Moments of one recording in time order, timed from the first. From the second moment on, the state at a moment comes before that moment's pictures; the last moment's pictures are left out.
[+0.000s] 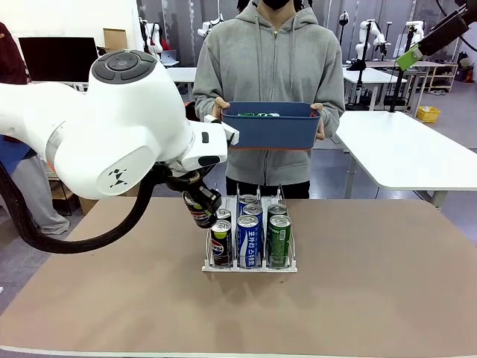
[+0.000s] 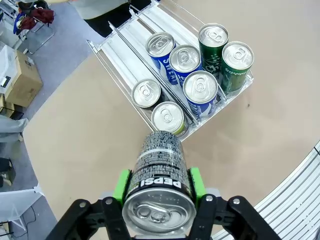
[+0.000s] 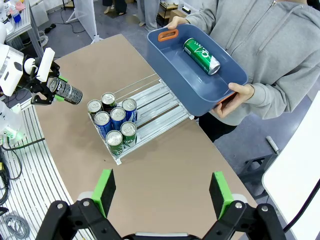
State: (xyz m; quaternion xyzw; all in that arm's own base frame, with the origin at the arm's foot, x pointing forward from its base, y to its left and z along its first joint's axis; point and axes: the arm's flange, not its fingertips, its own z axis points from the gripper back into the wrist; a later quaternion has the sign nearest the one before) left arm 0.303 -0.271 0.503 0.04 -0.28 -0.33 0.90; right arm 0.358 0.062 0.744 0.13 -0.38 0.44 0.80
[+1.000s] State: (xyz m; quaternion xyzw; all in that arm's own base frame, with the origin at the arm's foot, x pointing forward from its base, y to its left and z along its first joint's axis) left arm 0.300 -0.294 0.434 0.01 -0.23 -0.37 0.90; right arm 0.358 0.062 0.744 0.13 -0.38 0.44 0.80
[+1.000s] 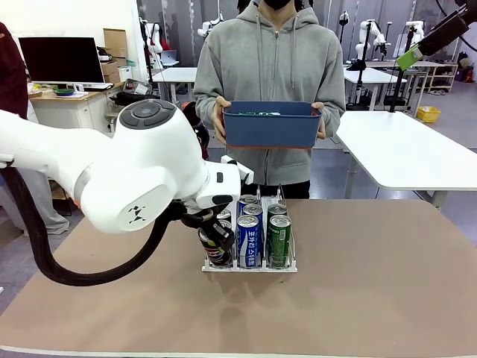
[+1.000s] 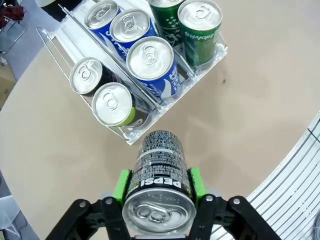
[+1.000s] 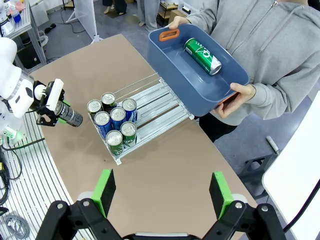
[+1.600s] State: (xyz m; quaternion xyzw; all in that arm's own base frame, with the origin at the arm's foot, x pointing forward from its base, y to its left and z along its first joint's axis) left arm 0.304 -0.293 0.424 0.02 -0.21 -0.37 0.90; right arm 0.358 0.062 0.744 0.13 -0.38 0.44 0.80
